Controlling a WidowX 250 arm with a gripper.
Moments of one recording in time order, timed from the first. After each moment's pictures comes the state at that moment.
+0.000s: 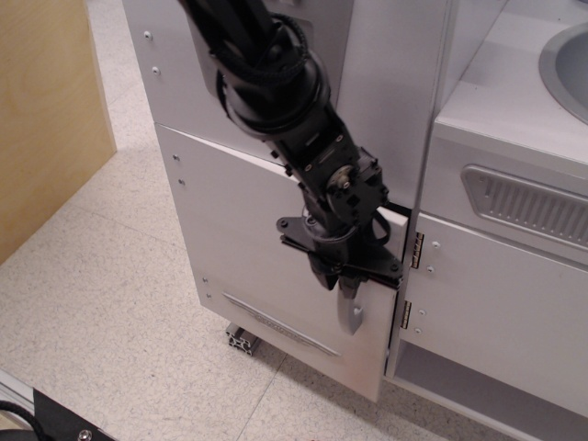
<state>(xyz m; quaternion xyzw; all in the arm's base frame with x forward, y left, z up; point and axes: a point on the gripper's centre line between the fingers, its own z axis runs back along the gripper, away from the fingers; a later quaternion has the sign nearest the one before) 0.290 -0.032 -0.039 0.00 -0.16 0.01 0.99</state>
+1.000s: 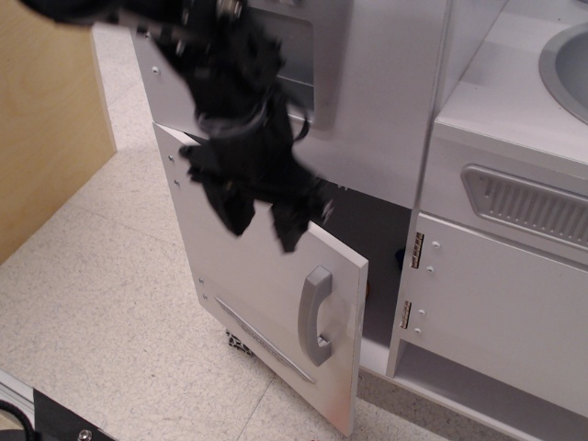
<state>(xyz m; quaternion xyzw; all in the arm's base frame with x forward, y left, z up) 0.246 -0.001 0.061 -0.04 -0.09 0.02 0.99</state>
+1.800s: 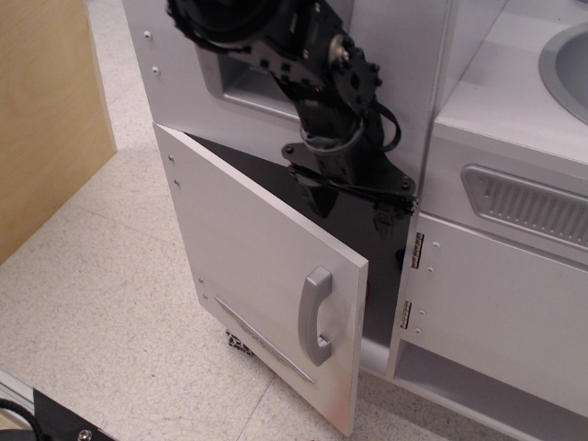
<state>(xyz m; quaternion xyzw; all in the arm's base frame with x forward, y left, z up) 0.315 -0.030 0.020 -0.04 -0.18 0.00 0.98</state>
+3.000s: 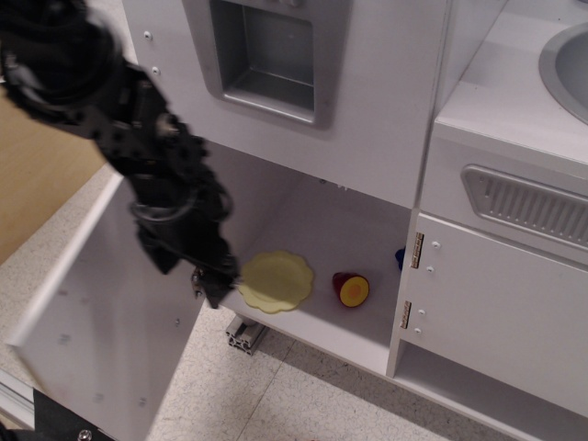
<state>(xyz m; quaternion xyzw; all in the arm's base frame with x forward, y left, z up) 0.227 0.078 -0.022 0.03 -0.10 -0.05 0.99</state>
